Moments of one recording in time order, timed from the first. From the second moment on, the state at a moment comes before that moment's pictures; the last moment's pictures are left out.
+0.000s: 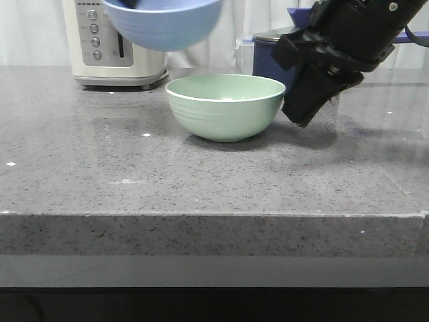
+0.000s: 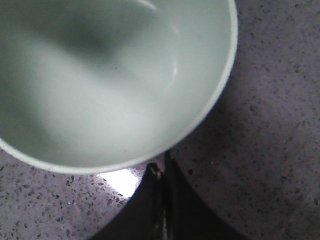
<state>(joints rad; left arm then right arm) -0.45 1.78 -1.80 -0.12 0.99 0.13 0.38 1.55 -1.13 0.37 0.63 -0.45</state>
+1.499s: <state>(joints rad) -0.56 1.89 -1.82 -0.15 0.99 0.12 0.38 1.55 -1.13 0.37 0.63 -0.45</state>
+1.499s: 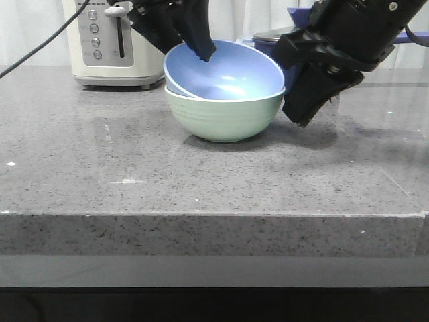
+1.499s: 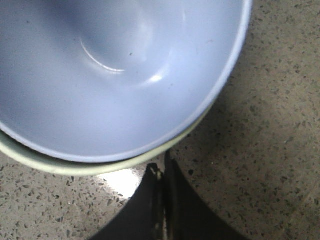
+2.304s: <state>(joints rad) -0.56 1.32 -1.49 0.06 1.04 0.01 0.38 1.55 -1.13 0.37 0.63 -0.45</state>
